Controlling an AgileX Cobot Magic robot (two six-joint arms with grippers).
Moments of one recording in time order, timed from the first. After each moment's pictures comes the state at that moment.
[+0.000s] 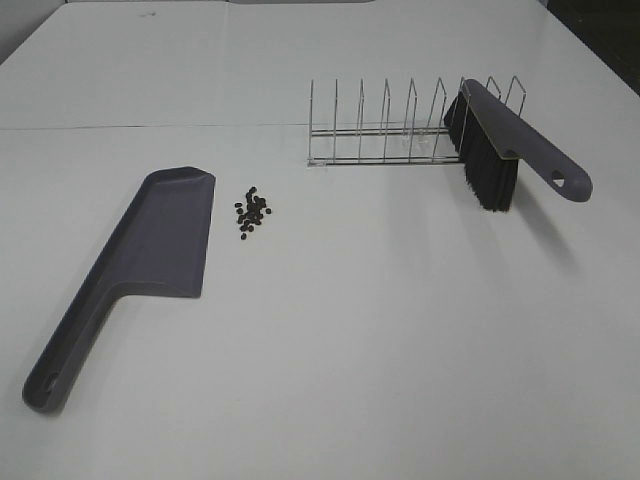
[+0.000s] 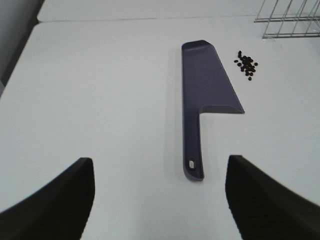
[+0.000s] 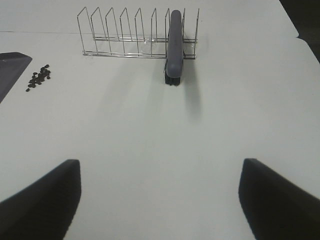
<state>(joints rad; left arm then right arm) -0.04 0.07 -0.50 -0.11 1.05 0.03 -0.05 -0.01 -0.51 0.09 1.06 -0.10</state>
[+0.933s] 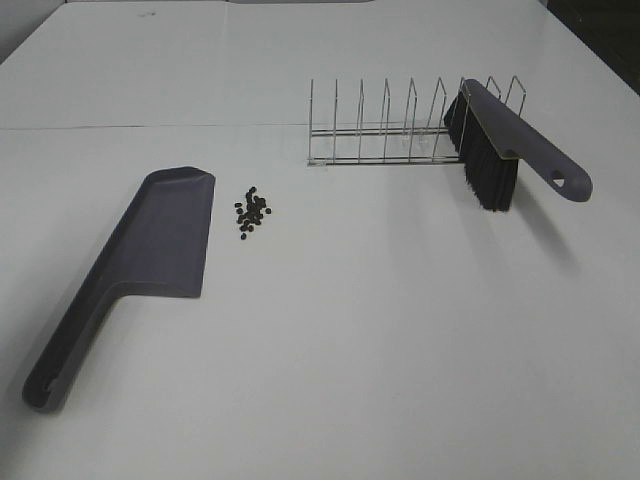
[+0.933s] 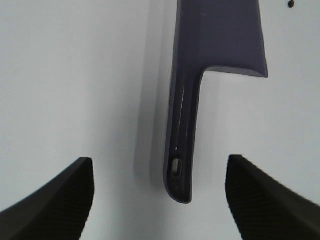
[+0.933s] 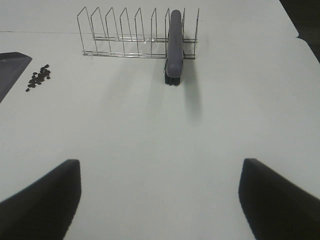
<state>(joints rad) -0.04 1.25 -0.72 -0.28 0.72 0.09 -0.05 -0.01 -0.51 0.09 1.06 -0.10</state>
